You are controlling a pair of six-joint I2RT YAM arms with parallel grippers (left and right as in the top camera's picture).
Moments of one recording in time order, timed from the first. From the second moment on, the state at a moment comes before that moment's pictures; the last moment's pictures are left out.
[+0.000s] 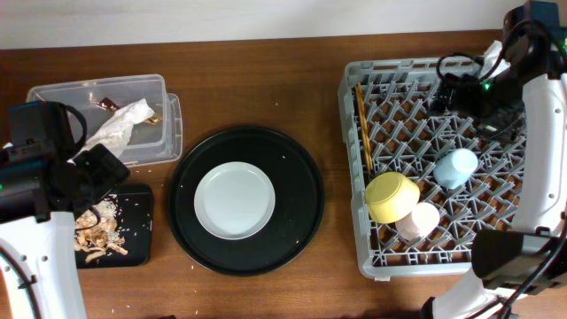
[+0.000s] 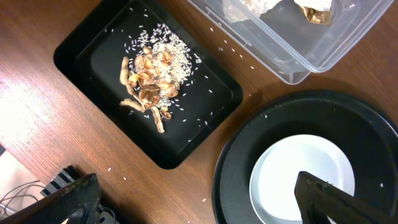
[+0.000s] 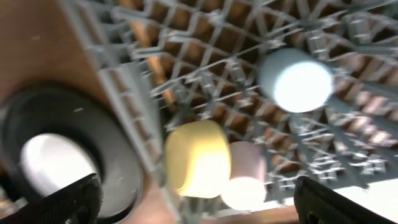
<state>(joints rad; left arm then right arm) 0.22 1.32 1.60 -1.48 -0.19 -0.54 -0.19 1.85 2.14 -1.69 -0.20 0.24</state>
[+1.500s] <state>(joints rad) 0.22 1.32 1.60 -1.48 -0.19 -0.54 0.73 2.26 1.80 -1.19 -0.11 0.51</state>
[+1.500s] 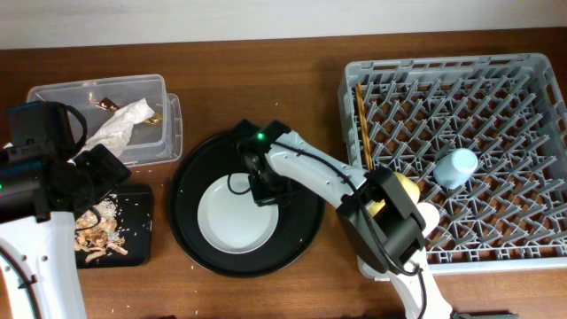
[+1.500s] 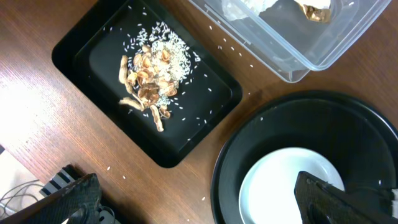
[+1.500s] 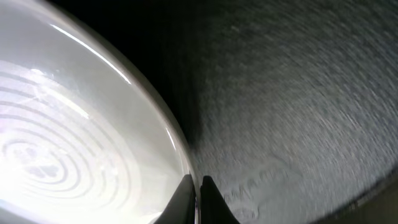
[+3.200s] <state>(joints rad) 0.22 1.32 1.60 -1.48 -0.19 -0.54 0.49 1.34 2.22 -1.69 0.00 0.36</state>
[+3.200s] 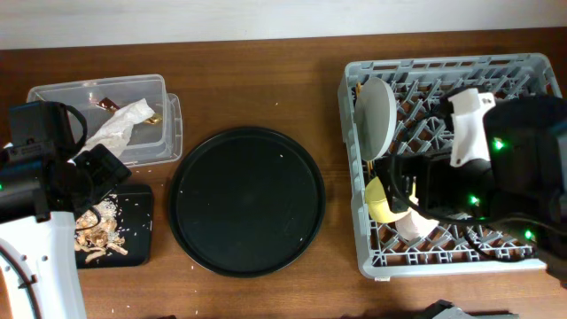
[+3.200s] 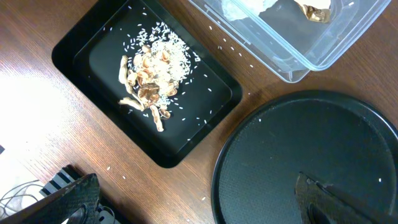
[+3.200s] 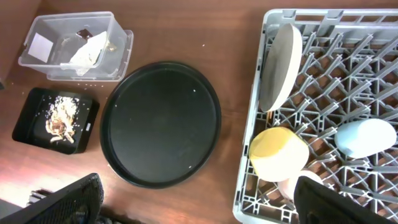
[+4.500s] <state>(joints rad) 0.22 1.32 1.60 -1.48 -0.19 -0.54 0.05 0.01 0.01 -0.01 -0.01 0.27</state>
